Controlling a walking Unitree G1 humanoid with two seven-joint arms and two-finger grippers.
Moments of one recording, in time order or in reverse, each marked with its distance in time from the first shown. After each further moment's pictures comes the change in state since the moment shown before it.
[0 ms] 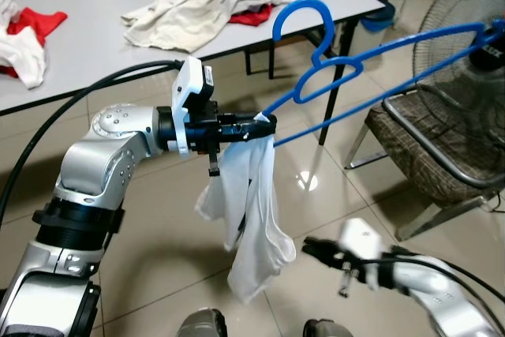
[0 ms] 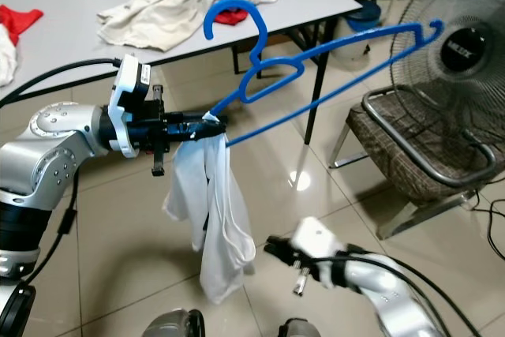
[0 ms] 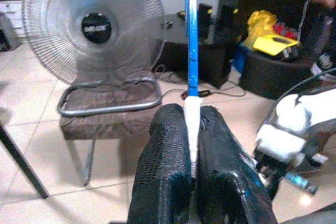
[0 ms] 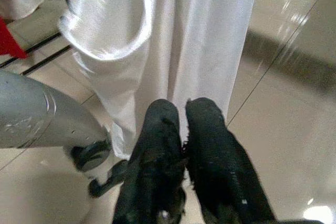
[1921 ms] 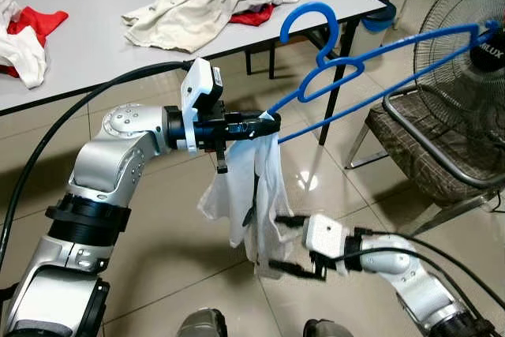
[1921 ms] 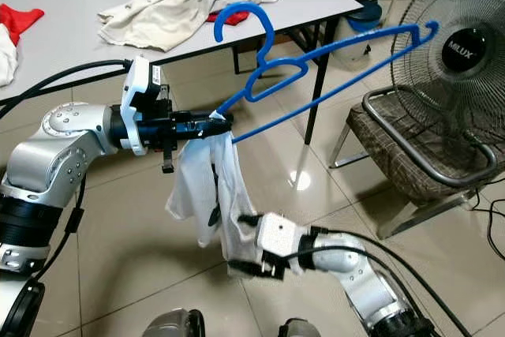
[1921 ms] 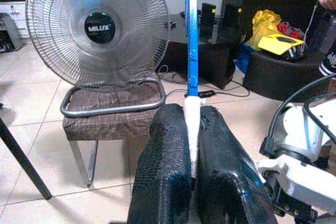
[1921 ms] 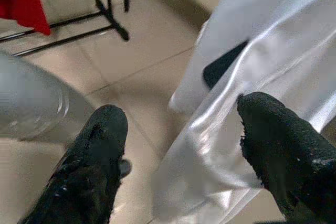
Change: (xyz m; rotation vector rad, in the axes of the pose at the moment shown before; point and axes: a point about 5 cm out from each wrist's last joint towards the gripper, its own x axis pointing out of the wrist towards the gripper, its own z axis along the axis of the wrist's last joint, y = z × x) left arm 0.009 0.004 -0.004 0.005 -0.004 0.011; right arm 0.047 0.002 0.024 -0.194 -0.003 0.190
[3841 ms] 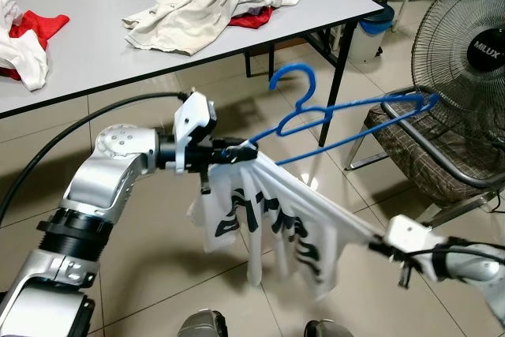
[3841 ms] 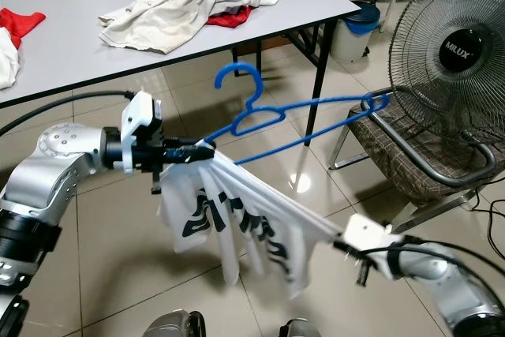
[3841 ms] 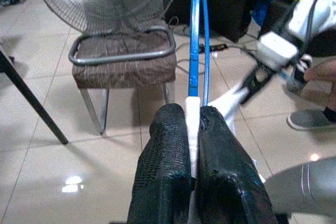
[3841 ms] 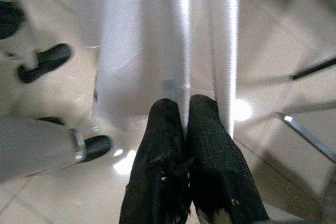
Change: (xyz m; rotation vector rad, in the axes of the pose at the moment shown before) left arm -0.022 -0.002 -0.043 0.004 0.199 0.046; right arm -0.122 -0.024 -0.083 0.097 0.500 -0.256
